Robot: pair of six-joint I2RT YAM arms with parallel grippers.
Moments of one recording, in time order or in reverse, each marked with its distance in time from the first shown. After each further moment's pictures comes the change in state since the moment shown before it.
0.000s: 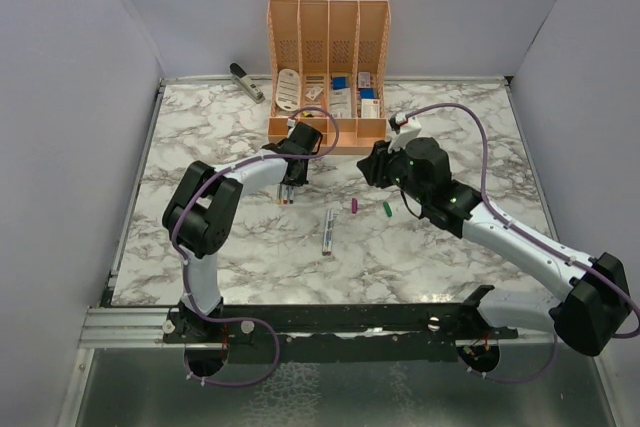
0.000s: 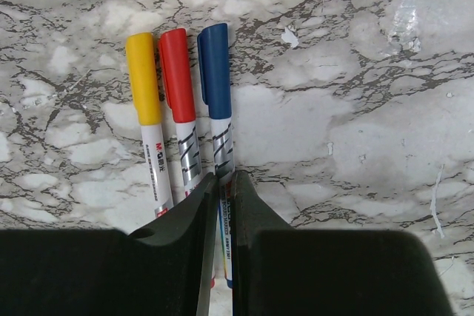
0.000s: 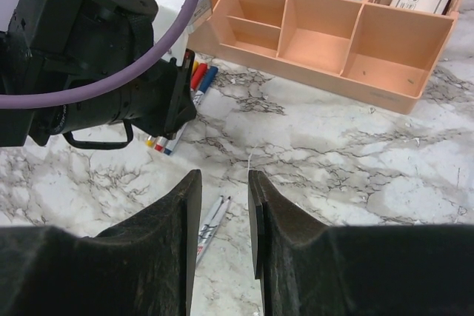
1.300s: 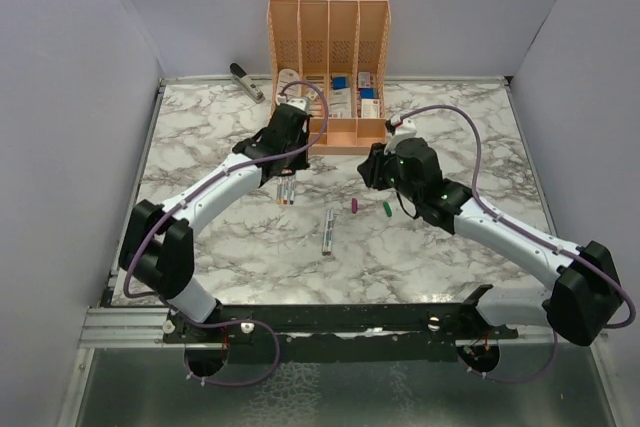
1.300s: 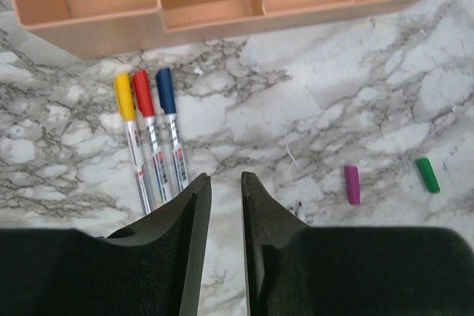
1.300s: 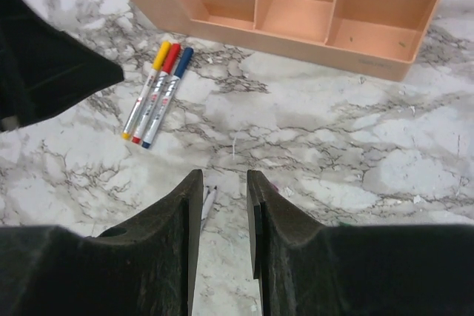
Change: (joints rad) left arm -0.007 -0.303 0.008 -0.019 0.143 -0.005; right arm 0.000 0.060 0.000 -0.012 0.039 0.047
